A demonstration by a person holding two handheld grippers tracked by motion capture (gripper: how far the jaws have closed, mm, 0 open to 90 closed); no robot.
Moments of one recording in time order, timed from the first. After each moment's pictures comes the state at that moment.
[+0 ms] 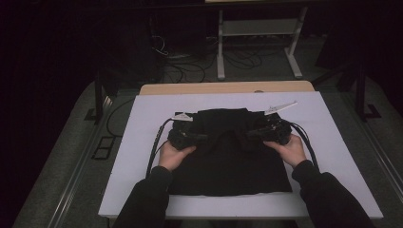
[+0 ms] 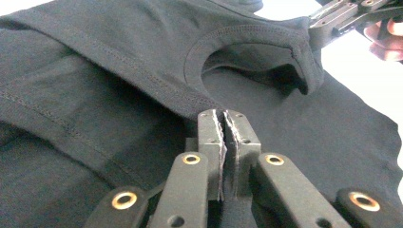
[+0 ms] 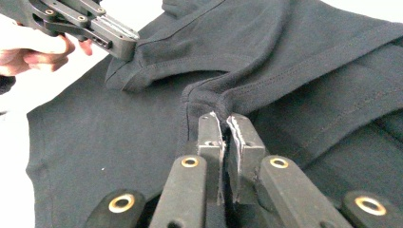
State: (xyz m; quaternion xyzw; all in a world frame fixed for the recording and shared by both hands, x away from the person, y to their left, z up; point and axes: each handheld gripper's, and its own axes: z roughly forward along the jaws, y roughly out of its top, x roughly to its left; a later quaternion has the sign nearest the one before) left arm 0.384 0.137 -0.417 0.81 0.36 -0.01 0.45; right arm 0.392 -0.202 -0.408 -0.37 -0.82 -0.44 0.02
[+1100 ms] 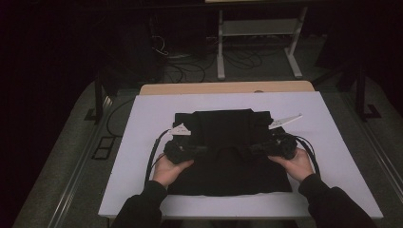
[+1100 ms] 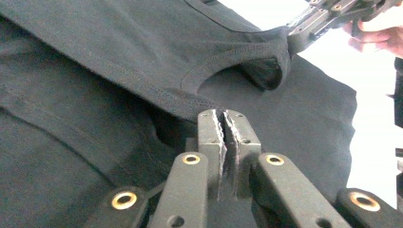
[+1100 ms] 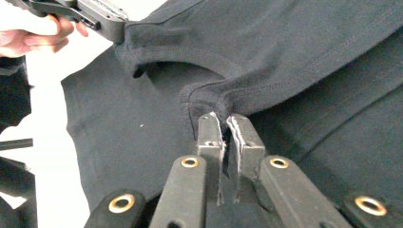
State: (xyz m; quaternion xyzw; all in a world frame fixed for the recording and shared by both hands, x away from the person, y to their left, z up) left arm 0.336 0.143 -0.410 0.83 0.33 0.00 0.46; right arm 0.349 -0.207 -0.413 -0.36 -0.83 -0.43 0.04
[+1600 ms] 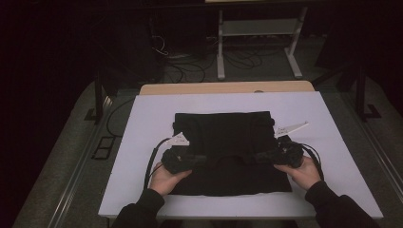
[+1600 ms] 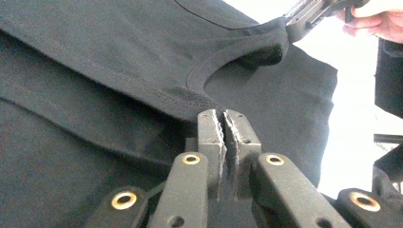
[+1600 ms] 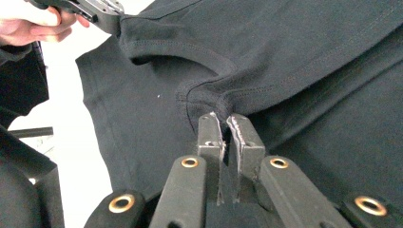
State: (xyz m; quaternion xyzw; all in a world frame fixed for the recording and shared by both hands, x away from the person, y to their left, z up) left arm 0.310 0.147 -0.415 0.83 0.31 0.00 0.46; right arm 0.325 -0.219 -0.417 -0.35 -0.83 -0.42 0.05
